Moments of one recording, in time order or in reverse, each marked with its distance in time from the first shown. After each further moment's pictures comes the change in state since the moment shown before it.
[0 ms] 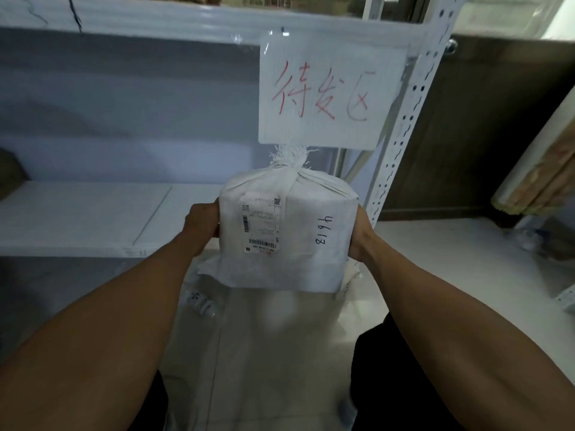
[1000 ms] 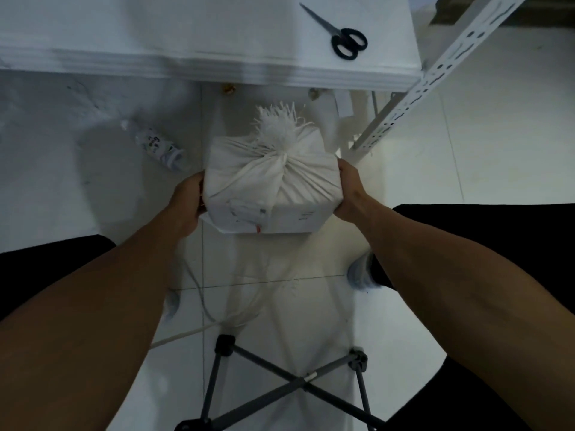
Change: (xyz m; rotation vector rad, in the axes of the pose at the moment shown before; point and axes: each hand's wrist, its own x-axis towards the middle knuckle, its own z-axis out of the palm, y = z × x) left_hand 0.061 -0.345 0.072 -0.224 -0.201 -0.614; right_hand 0.063 0.322 -0.080 0.011 0.262 0.554
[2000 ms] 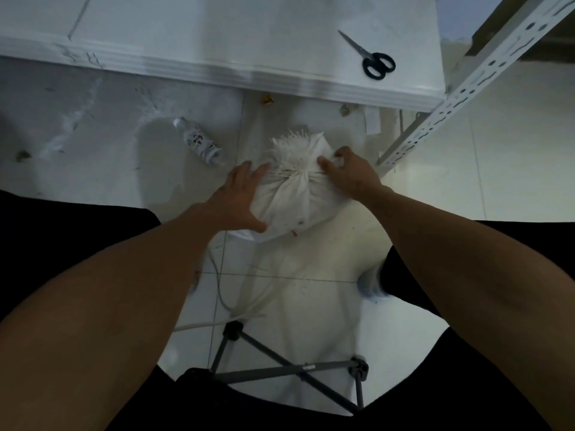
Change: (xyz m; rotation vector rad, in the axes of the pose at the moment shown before) left_hand -0.058 -0.006 0.010 1.319 -0.129 0.553; right_hand -0.007 -0.032 0.026 -1.368 0.043 -0.398
